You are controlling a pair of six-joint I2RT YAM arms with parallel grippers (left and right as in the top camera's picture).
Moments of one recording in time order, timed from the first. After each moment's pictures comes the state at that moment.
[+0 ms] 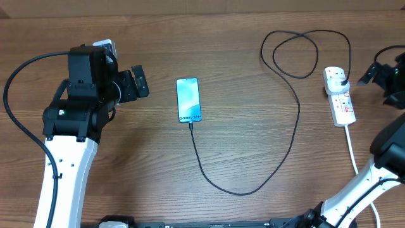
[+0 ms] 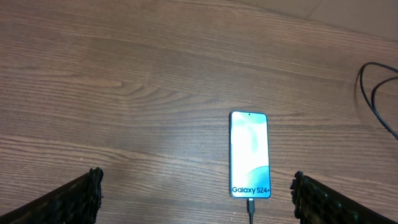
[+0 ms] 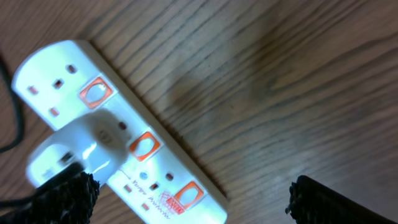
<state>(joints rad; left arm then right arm) -0.08 1.29 1.35 -0.87 0.01 -0.29 -0.59 2.22 1.96 -1.20 -0.14 0.07</state>
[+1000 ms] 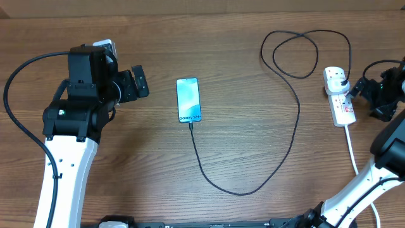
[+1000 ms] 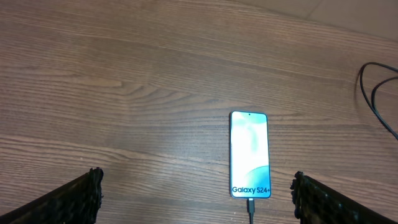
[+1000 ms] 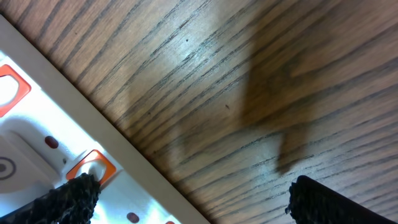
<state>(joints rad) -0.08 1.29 1.35 -0.87 0.01 -0.29 -0.60 2.22 1.73 -1.00 -0.15 0.10</state>
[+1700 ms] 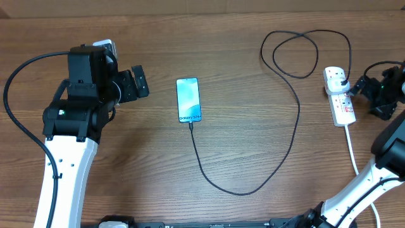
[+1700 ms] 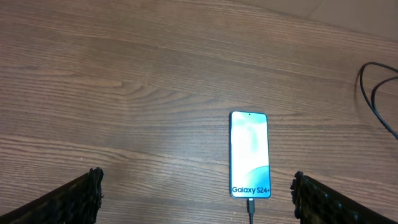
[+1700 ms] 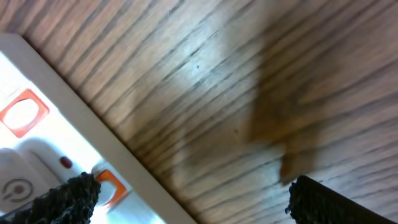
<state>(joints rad) -0.08 1.29 1.35 -0.87 0.01 -0.29 -0.60 2.22 1.72 -0.95 -0.19 0.10</state>
